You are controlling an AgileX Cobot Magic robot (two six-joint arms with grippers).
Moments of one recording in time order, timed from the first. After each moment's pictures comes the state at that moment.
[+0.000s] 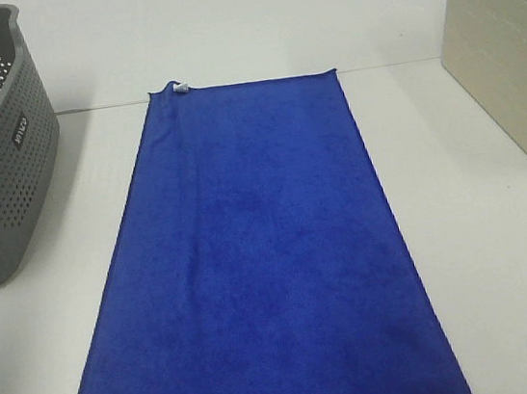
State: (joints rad) left arm 0.09 0.88 -1.10 0.10 1.22 0.05; right arm 0.02 0.75 -1.01 0.13 1.22 -0.03
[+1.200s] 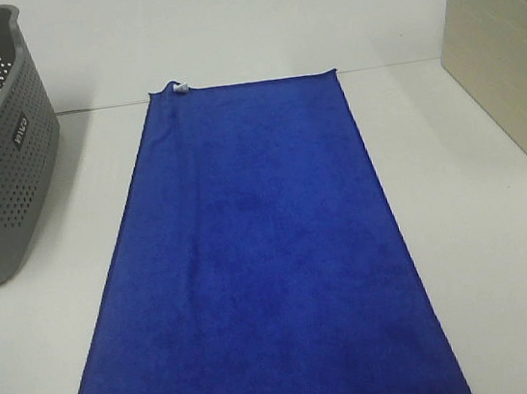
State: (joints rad) left arm 0.09 0.00 -0.56 0.01 1.18 0.07; right arm 0.02 0.00 -0.47 0.08 1.12 -0.05
